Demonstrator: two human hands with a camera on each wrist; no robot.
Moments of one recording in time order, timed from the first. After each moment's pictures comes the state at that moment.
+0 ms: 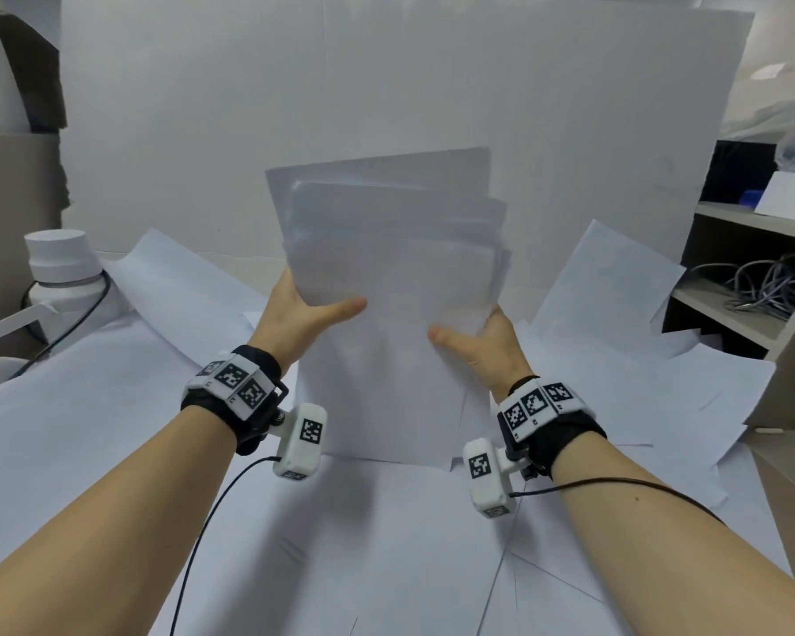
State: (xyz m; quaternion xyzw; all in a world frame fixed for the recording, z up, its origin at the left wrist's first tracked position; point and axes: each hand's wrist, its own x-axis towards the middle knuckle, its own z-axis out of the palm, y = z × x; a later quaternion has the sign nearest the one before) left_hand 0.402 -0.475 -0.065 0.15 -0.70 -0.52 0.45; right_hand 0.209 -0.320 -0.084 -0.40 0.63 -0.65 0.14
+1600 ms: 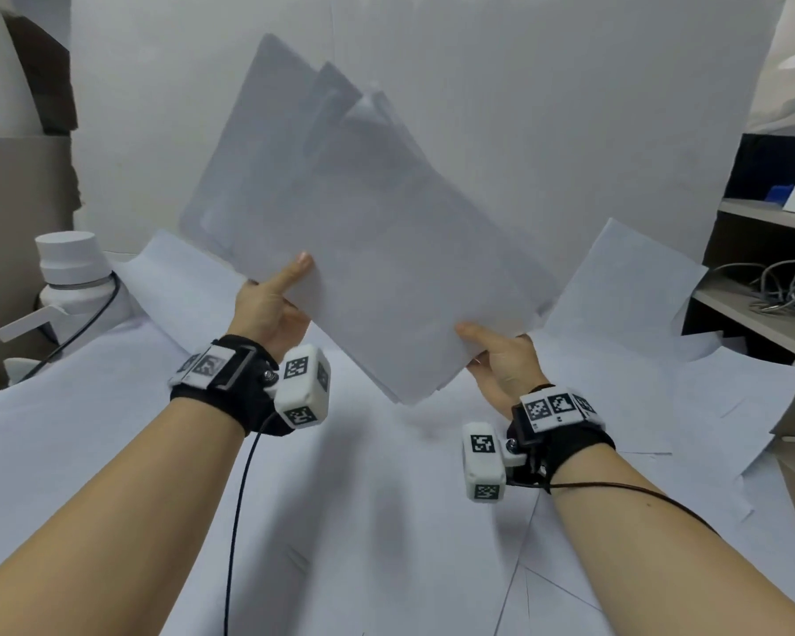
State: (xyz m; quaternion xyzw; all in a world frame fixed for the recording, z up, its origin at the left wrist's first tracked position) left_hand 0.397 -0.517 -0.062 0.15 -0.38 -0.76 0.49; right_hand 0.198 -0.337 -0.100 -0.22 0.48 -0.80 0.30
